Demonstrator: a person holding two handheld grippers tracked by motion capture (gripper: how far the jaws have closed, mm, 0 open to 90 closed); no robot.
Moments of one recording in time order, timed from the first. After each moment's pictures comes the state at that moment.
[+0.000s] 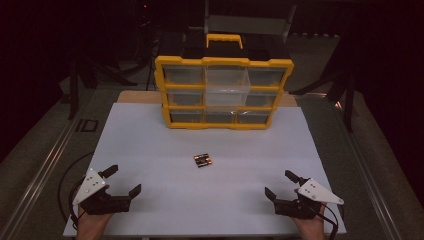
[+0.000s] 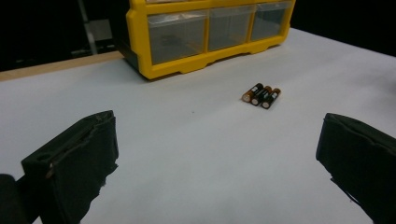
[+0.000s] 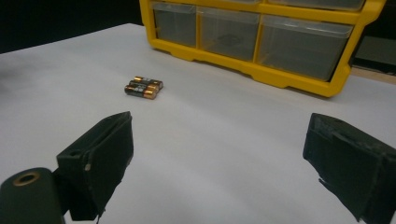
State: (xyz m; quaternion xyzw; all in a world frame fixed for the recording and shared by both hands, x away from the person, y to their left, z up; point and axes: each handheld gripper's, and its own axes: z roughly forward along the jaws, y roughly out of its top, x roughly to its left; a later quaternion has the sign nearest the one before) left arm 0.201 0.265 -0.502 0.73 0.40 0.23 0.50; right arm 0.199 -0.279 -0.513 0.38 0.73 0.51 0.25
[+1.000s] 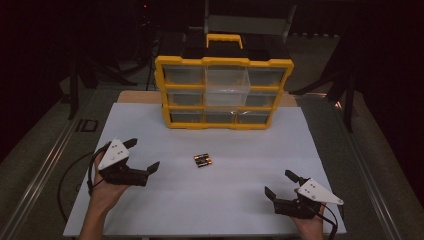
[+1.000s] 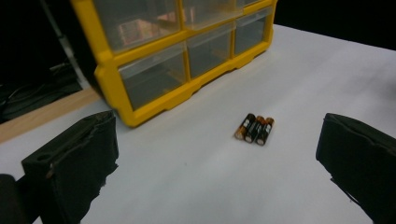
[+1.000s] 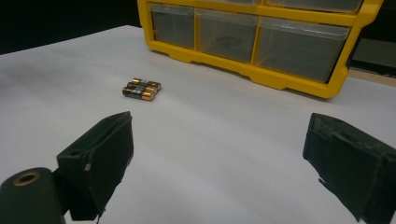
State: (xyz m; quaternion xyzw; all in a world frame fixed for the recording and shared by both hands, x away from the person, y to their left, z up) left arm 0.266 0.216 -0.447 0.79 0.32 0.23 0.47; right arm 0.200 -0.279 -0.513 0.38 0.73 0.52 0.25
